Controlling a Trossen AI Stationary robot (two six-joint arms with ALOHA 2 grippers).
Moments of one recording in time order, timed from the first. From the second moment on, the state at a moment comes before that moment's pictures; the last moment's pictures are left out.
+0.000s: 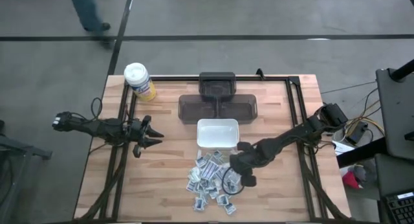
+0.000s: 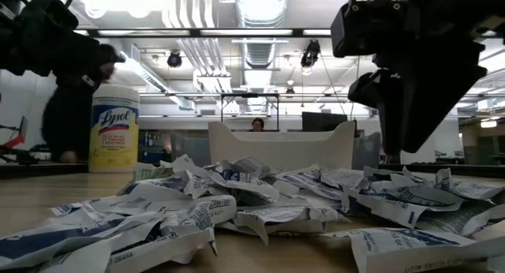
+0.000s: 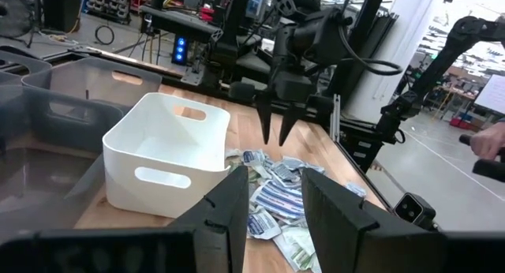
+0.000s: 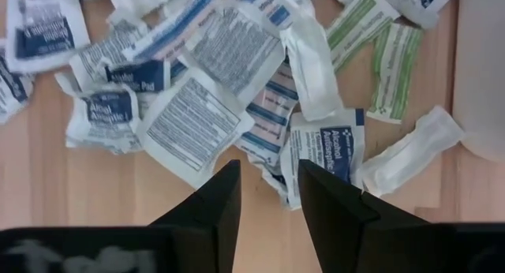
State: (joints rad) left arm -0.23 0.09 0.04 -0.05 -0.11 -0.31; right arm 0.40 1.72 1.06 -0.57 0.00 0.41
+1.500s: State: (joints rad) left arm -0.23 0.09 0.04 -0.05 -0.11 -0.31; right arm 0.40 1.81 1.06 -0.55 0.03 0.37
